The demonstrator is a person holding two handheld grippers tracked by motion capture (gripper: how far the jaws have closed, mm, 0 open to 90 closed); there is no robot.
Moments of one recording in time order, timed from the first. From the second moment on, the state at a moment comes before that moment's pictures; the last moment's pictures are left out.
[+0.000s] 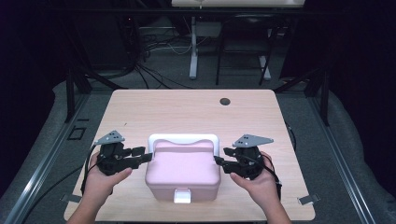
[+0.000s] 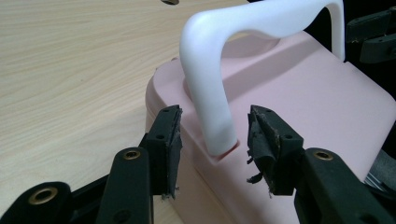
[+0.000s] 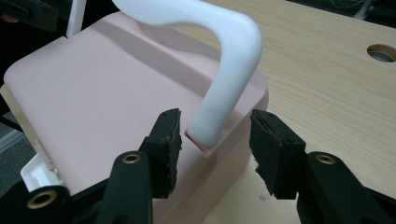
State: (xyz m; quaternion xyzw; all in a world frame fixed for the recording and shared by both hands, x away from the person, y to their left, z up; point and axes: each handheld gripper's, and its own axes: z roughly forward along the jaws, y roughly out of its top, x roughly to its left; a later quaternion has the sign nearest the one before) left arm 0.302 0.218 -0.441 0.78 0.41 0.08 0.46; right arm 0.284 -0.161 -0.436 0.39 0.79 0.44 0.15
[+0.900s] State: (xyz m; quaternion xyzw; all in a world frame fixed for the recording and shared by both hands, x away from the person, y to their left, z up) left arm 0.310 0.208 -0.447 0.78 0.41 0.07 0.46; right arm 0.292 -0.152 -0.444 0.40 0.79 0.45 0.14
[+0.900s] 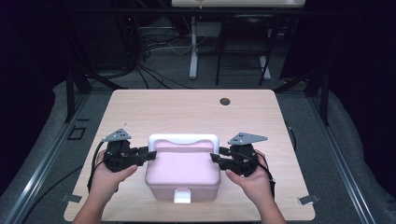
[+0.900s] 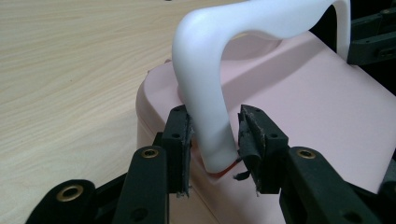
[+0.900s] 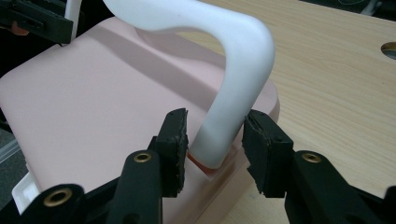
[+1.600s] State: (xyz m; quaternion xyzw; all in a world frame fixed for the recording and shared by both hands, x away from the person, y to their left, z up) left arm 0.295 0.211 -0.446 0.79 0.38 0.09 0.48; right arm 0.281 -0.154 -0.445 0.38 0.79 0.46 0.15
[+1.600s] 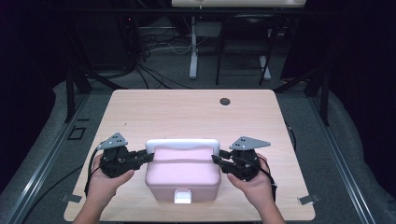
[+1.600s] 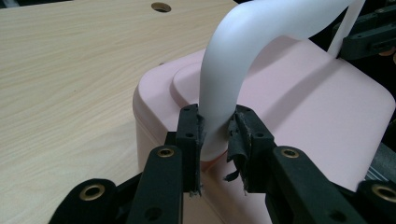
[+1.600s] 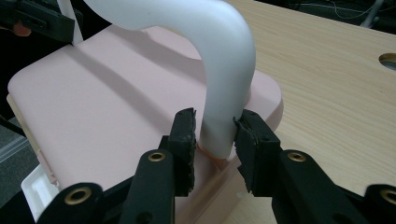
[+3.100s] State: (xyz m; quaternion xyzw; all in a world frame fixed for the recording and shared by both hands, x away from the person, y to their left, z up) left arm 0.297 0.210 -0.432 0.79 0.39 0.08 0.47; right arm 0.279 -0.158 -0.435 0.39 0.78 0.47 0.15
